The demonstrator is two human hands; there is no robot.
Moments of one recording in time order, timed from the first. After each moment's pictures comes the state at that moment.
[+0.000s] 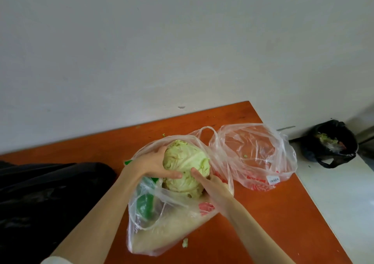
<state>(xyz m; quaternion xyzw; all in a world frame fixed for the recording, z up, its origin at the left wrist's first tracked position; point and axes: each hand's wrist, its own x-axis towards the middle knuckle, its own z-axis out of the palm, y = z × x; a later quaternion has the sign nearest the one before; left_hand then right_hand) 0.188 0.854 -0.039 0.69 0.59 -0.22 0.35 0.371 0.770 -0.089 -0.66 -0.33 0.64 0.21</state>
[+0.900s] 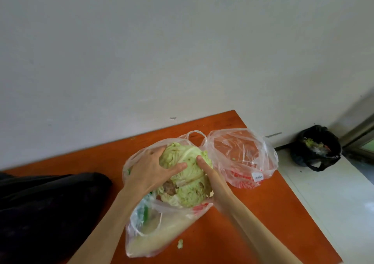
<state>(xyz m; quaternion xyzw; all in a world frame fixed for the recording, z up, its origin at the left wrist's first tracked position) 0.213 0.792 0.008 0.71 0.66 0.06 0.25 0.381 0.749 -0.033 -0.58 -0.26 0.65 0.42</state>
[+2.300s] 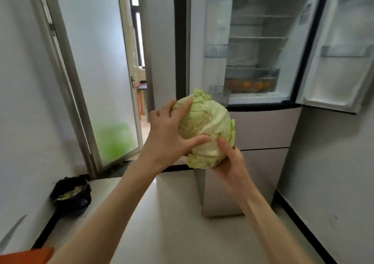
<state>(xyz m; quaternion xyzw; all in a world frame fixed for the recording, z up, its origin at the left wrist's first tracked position) 0.569 0.163 0.245 0.89 -0.18 0.26 0.34 0.586 0.008 0.176 -0.44 -0.16 0.02 0.88</state>
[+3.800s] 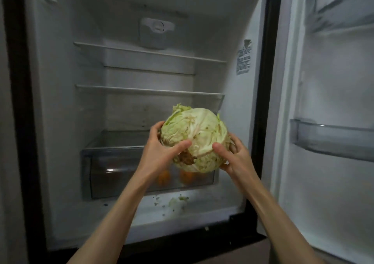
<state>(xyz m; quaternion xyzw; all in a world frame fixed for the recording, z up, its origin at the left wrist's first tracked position) 1.271 -0.287 0.316 0.71 -0.22 0.22 0.63 1.241 -0.475 0.303 -0.64 -0.13 -0.23 0.72</state>
